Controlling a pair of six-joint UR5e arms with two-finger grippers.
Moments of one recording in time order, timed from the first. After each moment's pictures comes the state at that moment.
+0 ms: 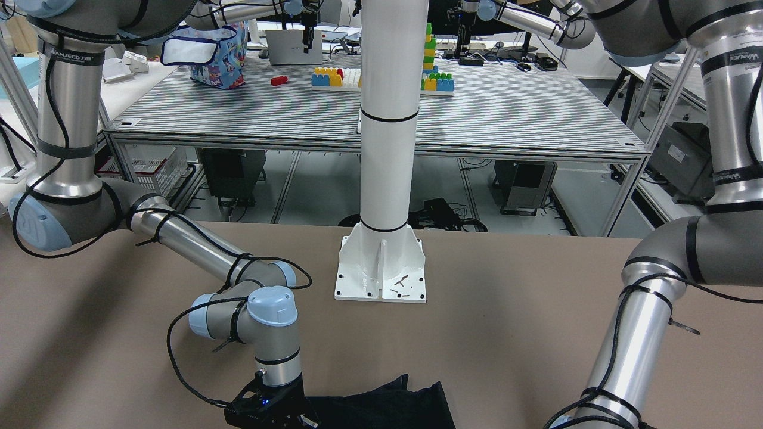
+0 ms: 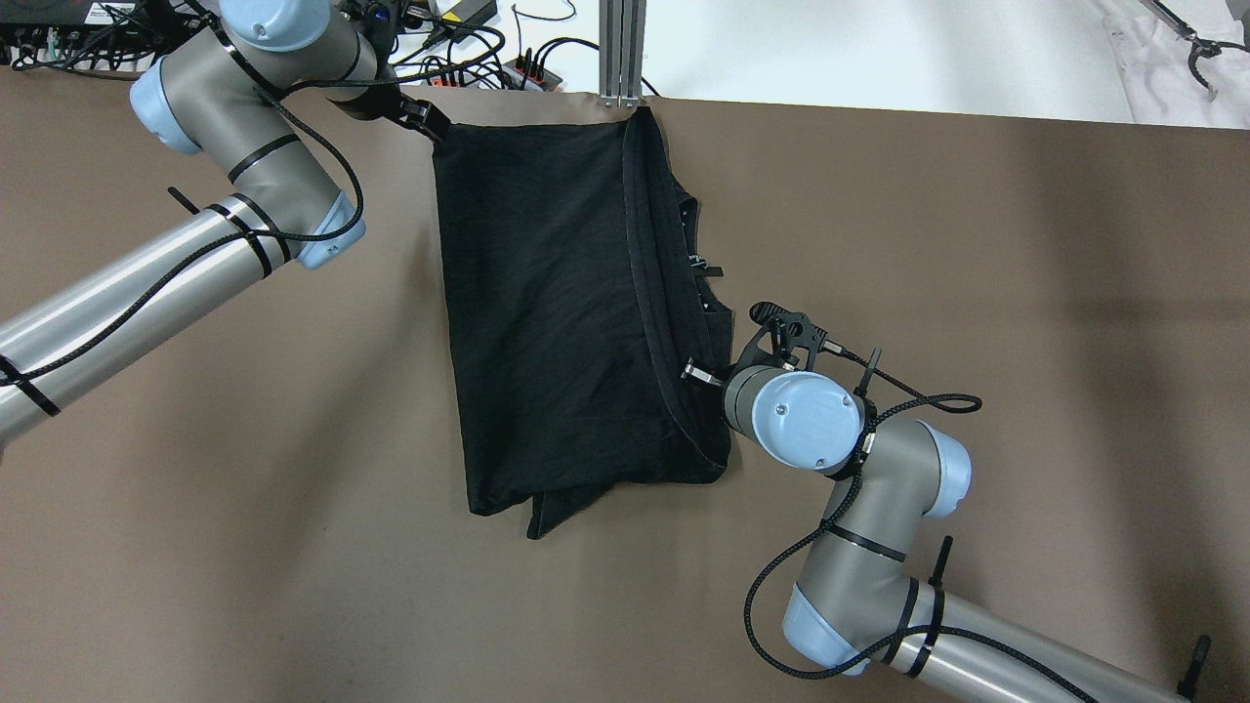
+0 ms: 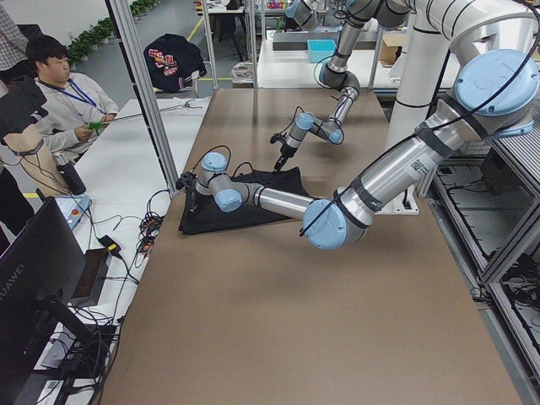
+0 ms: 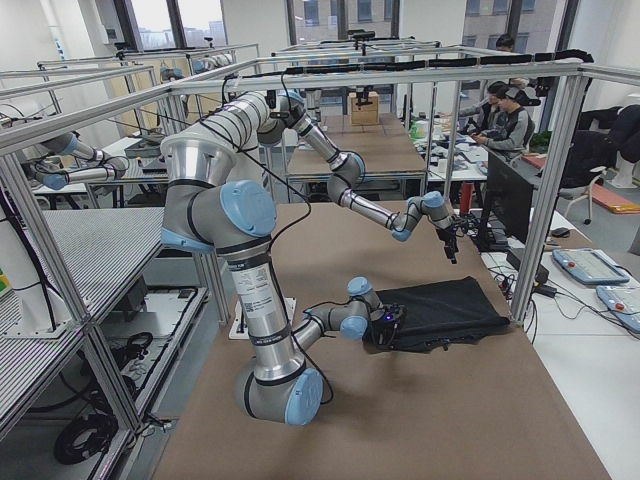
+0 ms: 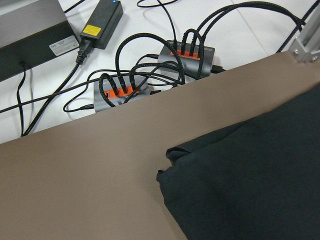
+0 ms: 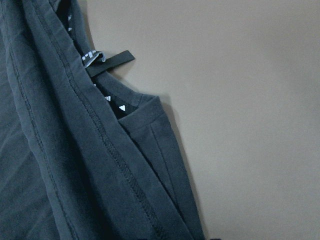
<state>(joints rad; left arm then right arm) -1.02 -2.50 -0.89 -2.24 -1.92 -0.61 0.52 -1.05 1.56 -1.10 1.50 1.65</state>
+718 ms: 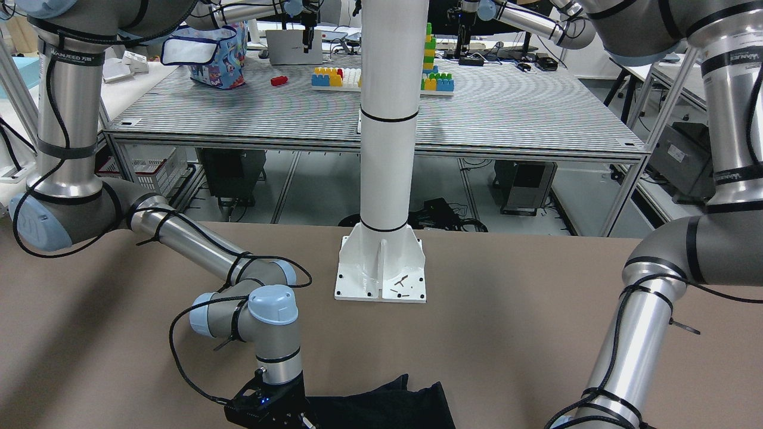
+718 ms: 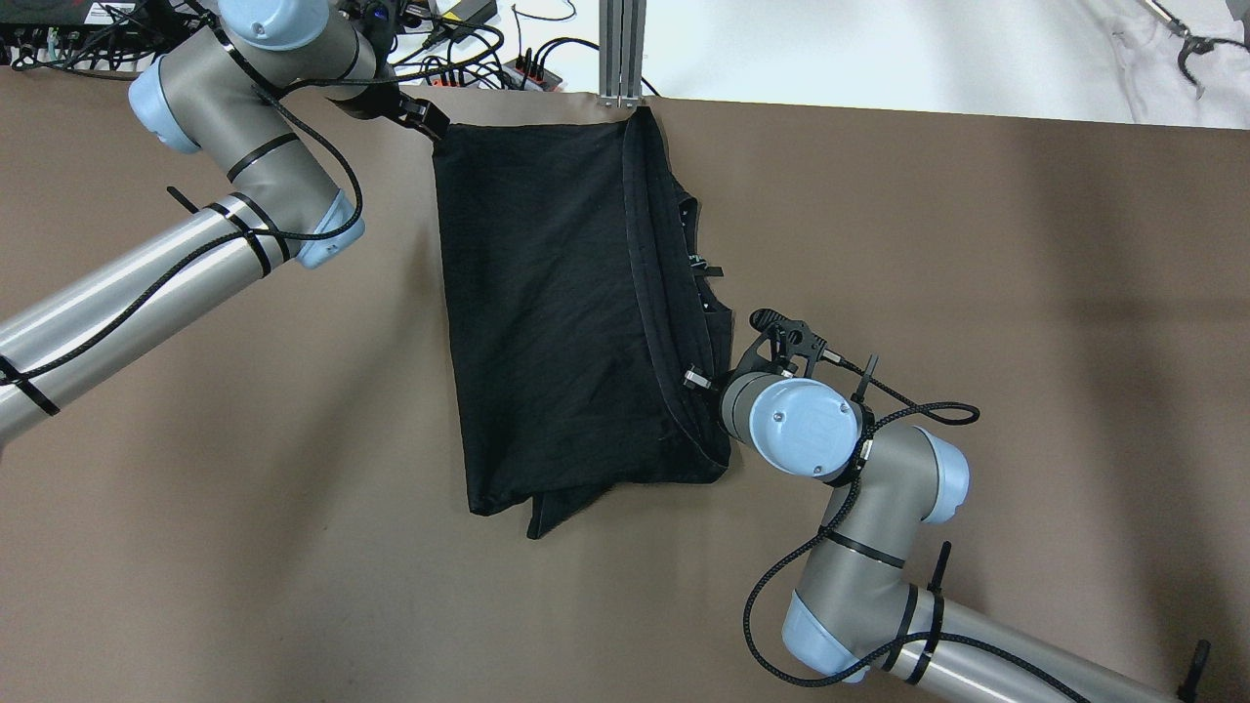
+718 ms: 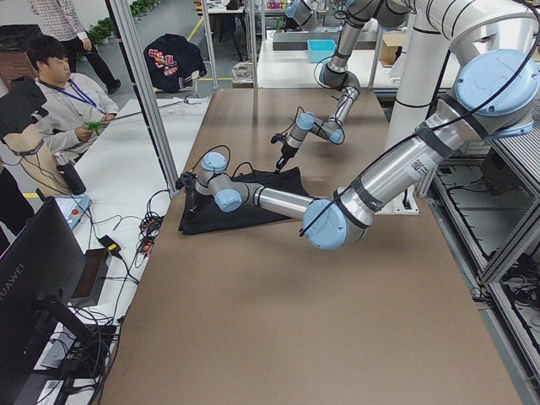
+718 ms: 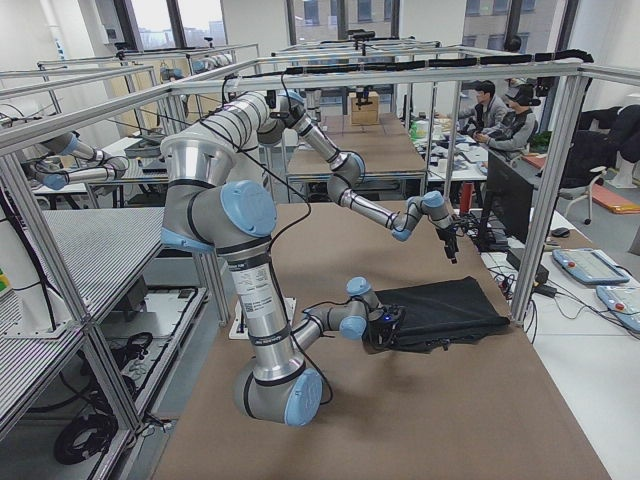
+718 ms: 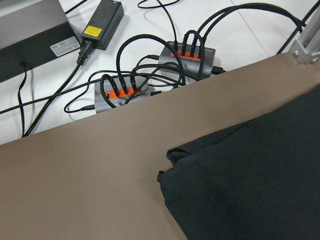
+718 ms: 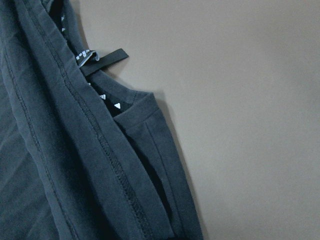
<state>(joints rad) -1.02 -2.50 -0.89 -2.24 -1.92 -0.61 0.52 -1.05 1.56 -1.10 1.50 1.69</state>
